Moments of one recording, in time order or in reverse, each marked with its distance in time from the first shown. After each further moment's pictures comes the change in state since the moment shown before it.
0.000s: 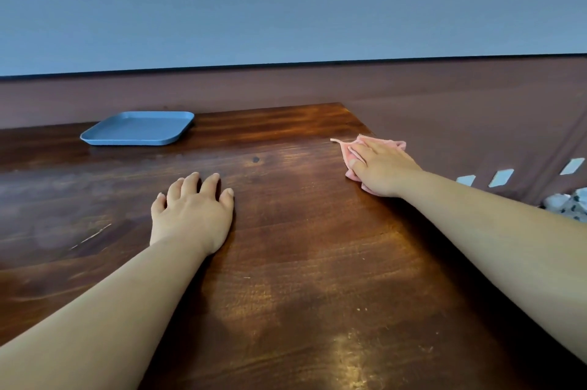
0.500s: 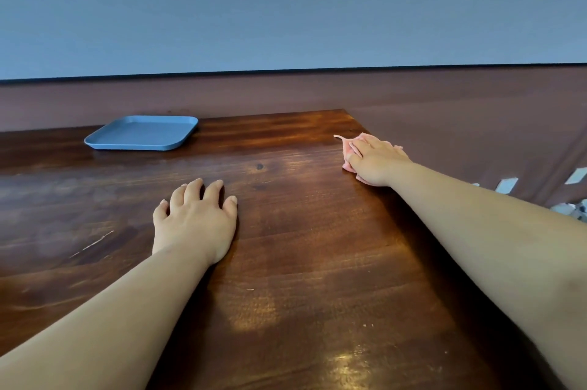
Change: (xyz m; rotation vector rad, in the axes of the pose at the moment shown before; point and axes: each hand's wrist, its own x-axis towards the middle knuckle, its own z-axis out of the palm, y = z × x) left_hand 0.000 -0.001 0.003 -0.009 0.033 -0.002; right_hand 0.032 -0.012 -0.009 -0.050 -0.049 0.093
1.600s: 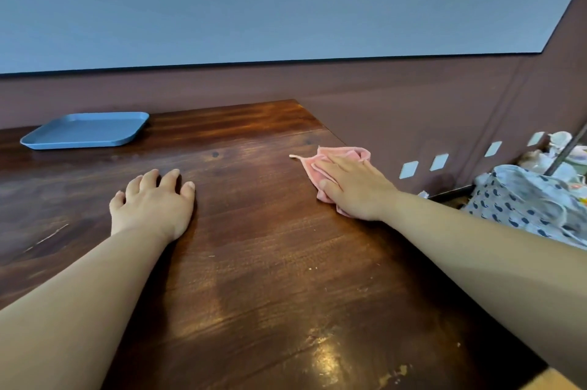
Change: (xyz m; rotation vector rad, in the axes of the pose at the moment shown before) left_hand 0.004 -0.004 -0.001 -0.001 -0.031 0.013; right_hand -0.133 0.022 -0.001 0.068 -0.023 -0.152
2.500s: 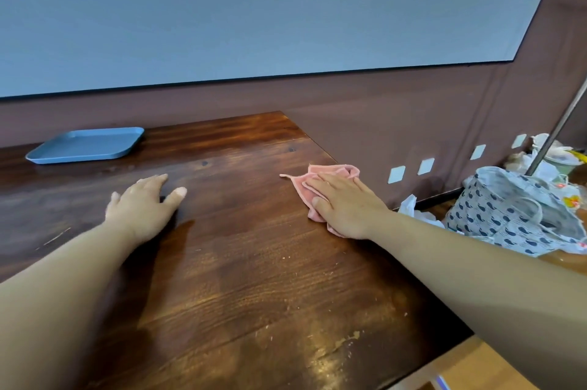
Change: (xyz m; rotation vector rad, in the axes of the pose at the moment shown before) left_hand -0.020 -0.004 -0.030 -0.206 -0.047 0.107; right_hand -0.050 -0.001 -0.006 -0.074 -0.028 -0.036
